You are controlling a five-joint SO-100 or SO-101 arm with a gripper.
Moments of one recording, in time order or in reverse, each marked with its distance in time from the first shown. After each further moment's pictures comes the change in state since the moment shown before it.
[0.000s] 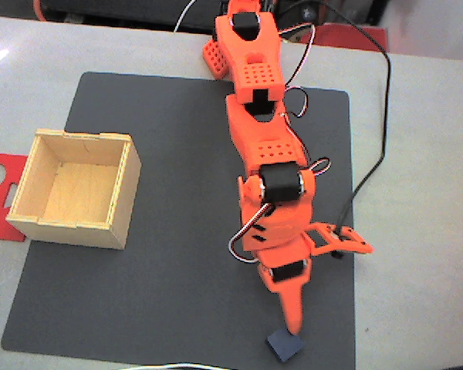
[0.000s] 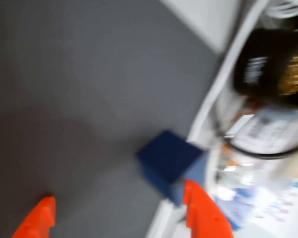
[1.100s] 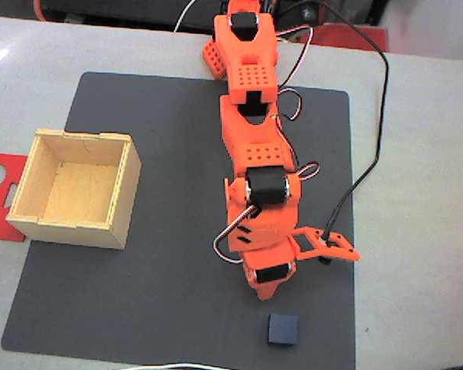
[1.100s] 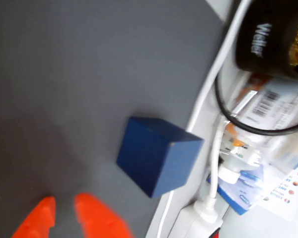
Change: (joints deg) arm 1.8 -0.6 0.0 -1.9 1.5
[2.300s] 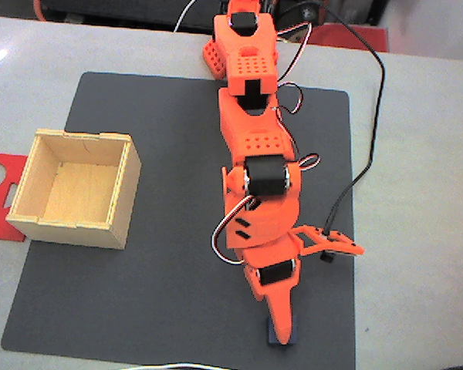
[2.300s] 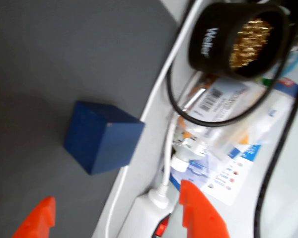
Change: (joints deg) arm 0.2 5.2 2.2 -5.6 -5.8
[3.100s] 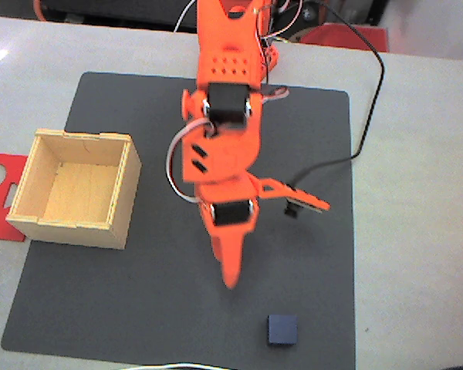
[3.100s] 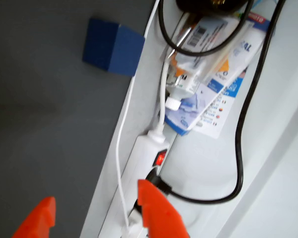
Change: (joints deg) arm 6.7 55.6 84.7 -32.7 -2.5
